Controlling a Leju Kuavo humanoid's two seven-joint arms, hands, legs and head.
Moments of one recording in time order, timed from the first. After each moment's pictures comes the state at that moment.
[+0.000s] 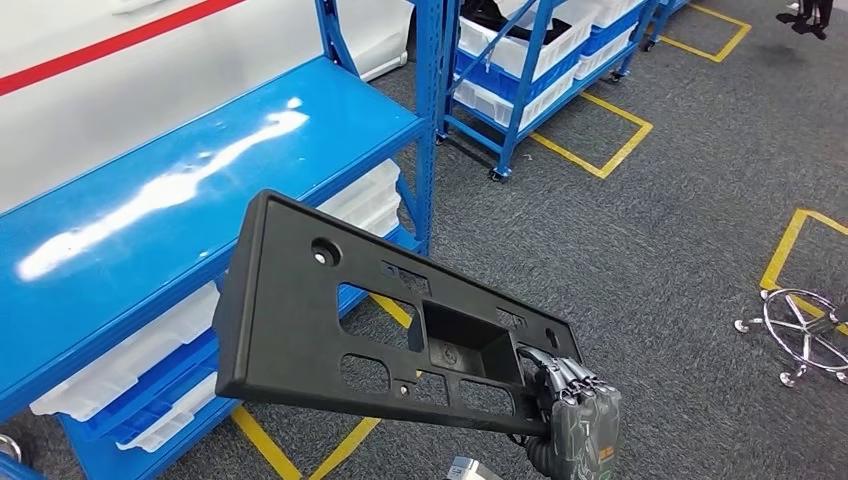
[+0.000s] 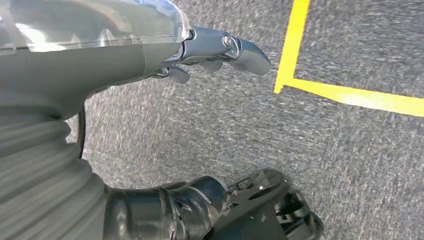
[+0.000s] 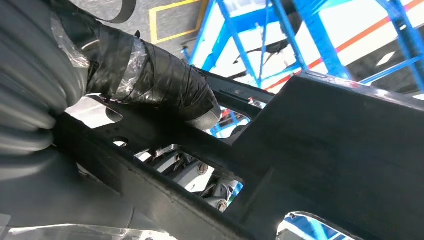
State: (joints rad) left arm -0.13 -0.08 -1.56 -0.14 1.23 0.48 -0.28; right arm 0.26 0.12 0.26 -1.82 1.07 -0.69 -0.39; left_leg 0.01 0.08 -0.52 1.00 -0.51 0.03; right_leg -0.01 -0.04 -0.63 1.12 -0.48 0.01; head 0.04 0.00
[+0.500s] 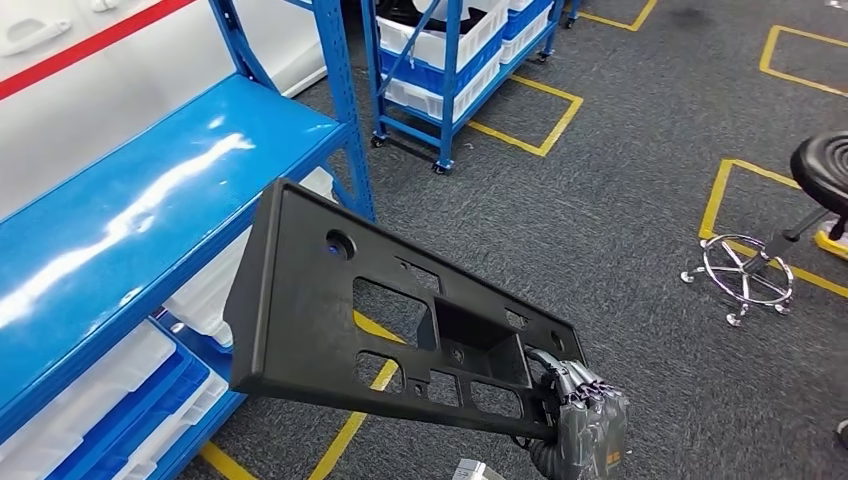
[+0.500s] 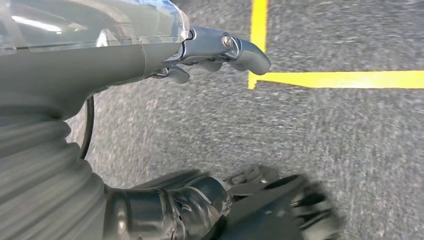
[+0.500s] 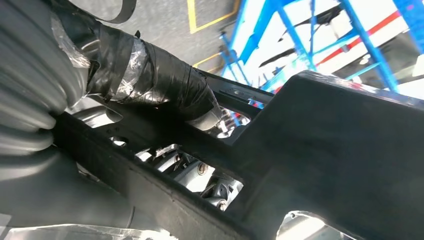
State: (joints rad) left arm -0.13 -0.08 -1.56 -0.14 1.23 0.48 -0.29; right arm 0.29 0.15 0.23 -1.84 1.03 -0.69 -0.42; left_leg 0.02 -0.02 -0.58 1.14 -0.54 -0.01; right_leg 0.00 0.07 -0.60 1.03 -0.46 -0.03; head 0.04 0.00
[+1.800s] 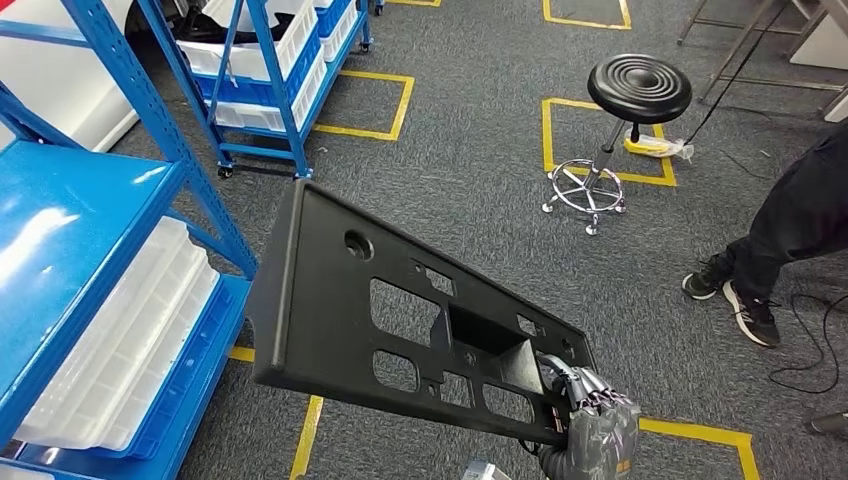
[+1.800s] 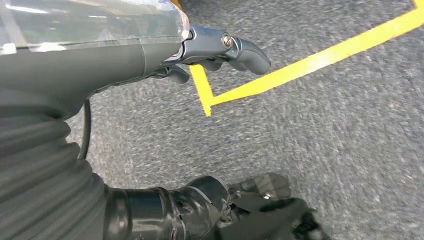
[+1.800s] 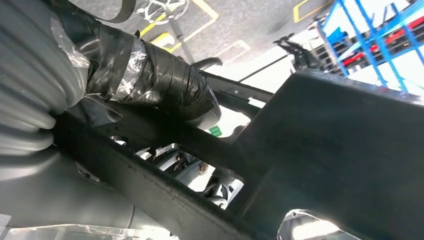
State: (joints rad) left arm -0.13 -0.08 -1.56 -0.14 1.23 0.48 -0.28; right arm 0.32 0.17 0.19 -1.85 1.02 -0.69 -0.44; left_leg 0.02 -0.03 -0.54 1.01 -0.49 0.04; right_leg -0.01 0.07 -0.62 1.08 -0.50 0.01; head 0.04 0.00
